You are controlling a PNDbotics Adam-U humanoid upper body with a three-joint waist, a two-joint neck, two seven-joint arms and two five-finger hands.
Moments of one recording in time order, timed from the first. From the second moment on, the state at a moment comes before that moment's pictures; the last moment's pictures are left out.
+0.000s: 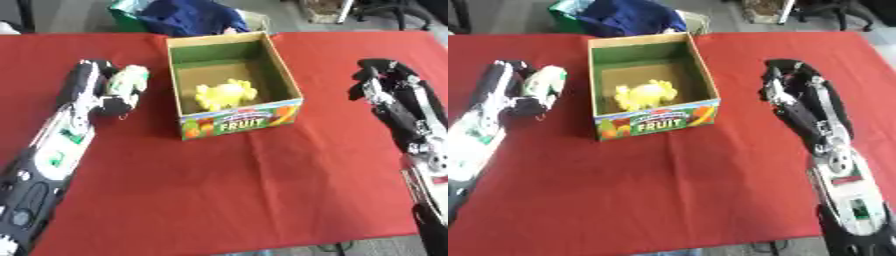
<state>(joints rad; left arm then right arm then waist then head) -0.73 0.35 -0.22 -1.29 -0.54 0.28 0.11 -0.26 -0.26 0.00 -1.76 -0.02 -0.06 -0.01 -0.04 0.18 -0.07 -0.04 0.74</state>
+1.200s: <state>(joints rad) -1.01 0.05 -0.21 -0.84 -0.93 0.12 0.20 -0.27 -0.25 0.02 -1.76 -0.02 -0.06 0.01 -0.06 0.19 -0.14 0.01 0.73</state>
